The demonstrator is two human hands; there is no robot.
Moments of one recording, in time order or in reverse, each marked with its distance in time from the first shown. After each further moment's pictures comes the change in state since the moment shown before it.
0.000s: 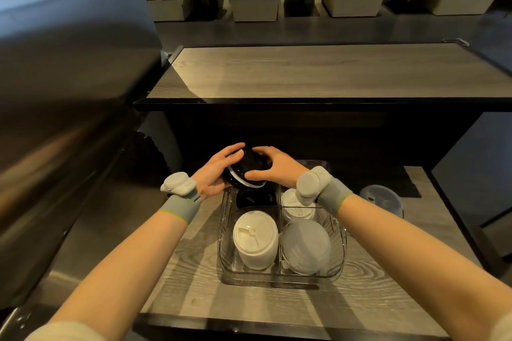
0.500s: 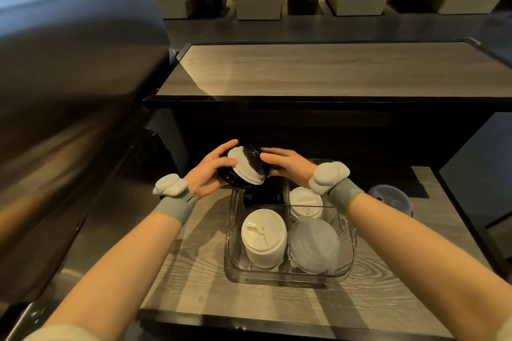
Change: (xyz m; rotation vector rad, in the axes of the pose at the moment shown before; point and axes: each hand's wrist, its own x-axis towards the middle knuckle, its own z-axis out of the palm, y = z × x) left_hand -0.004 0.001 -0.031 -0.031 0.013 0.010; right_hand 0.006 0.005 0.002 0.477 -0.077 0.126
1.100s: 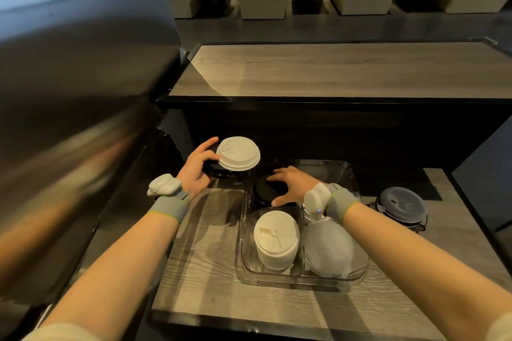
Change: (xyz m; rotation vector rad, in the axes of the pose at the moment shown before) left_hand 0.005 0.011 -0.037 -0.208 0.292 0.067; right_hand 0.015 0.033 0.010 -1.044 -0.056 0.010
